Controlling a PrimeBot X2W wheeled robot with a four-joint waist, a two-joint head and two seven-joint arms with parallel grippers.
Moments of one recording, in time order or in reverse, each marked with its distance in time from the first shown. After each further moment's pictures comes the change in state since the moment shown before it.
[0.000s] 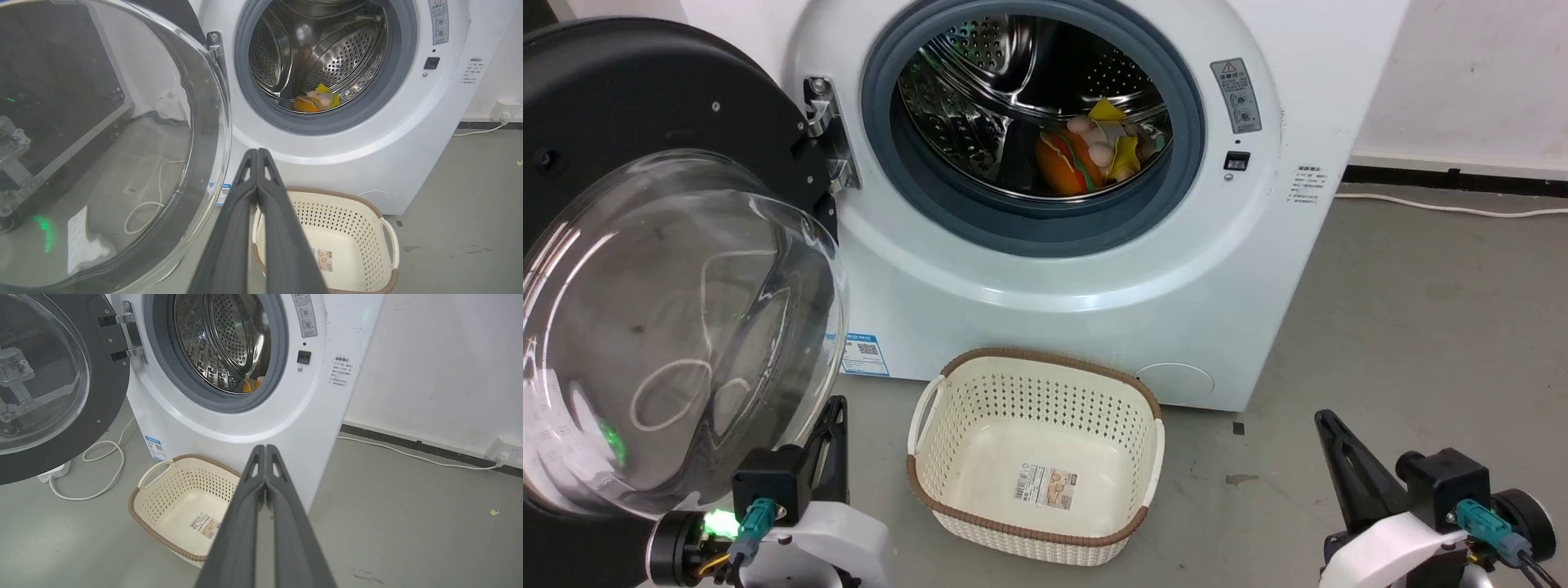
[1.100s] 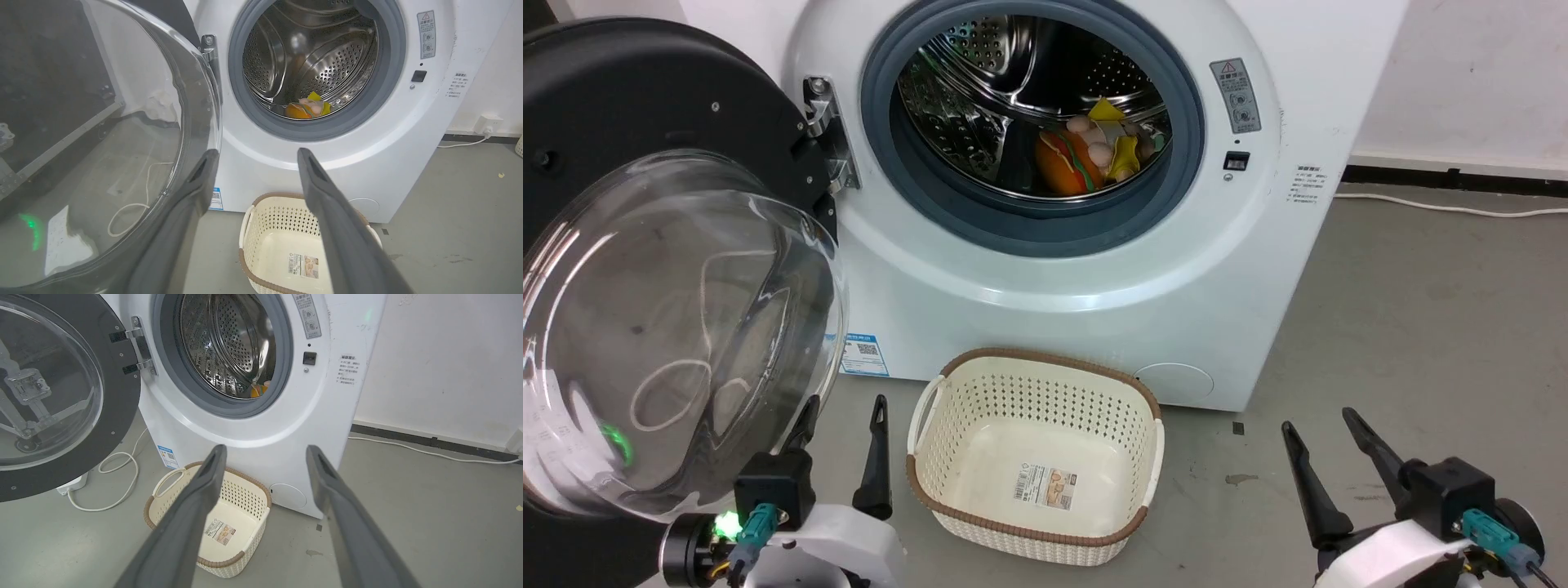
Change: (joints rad) left arm 0.000 0.000 -0.025 0.010 -0.052 -0.001 -0.032; right arm 0.006 0.000 0.014 0.016 0.063 0.000 -0.035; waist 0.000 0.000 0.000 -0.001
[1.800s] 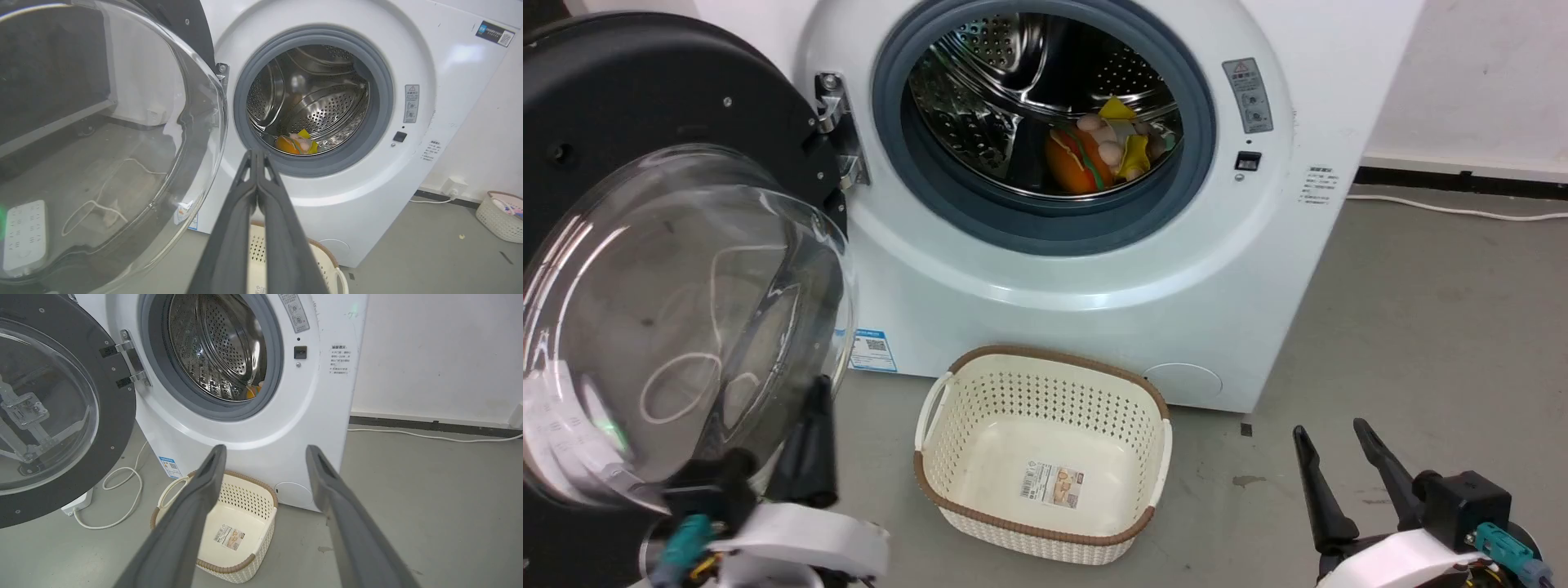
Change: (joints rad) left arm 0.014 0.000 0.015 -0.065 -0.187 -0.009 -0.044; right arm 0.018 0.000 0.013 0.023 0.081 0.000 -0.039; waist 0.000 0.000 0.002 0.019
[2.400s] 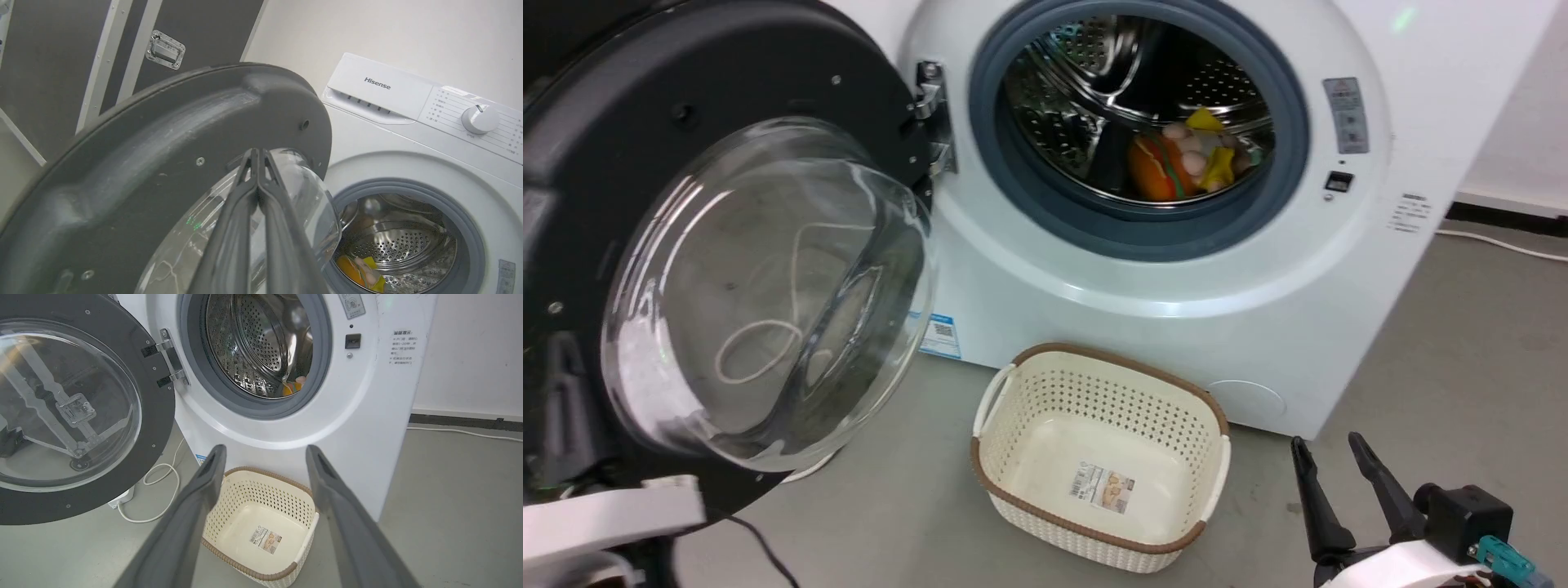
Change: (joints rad) left arm -0.042 -0.001 0.314 -0.168 -0.219 -0.003 -0.043; right arm 0.005 0.000 0.012 0.050 0.078 0.000 -0.044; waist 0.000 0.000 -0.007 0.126
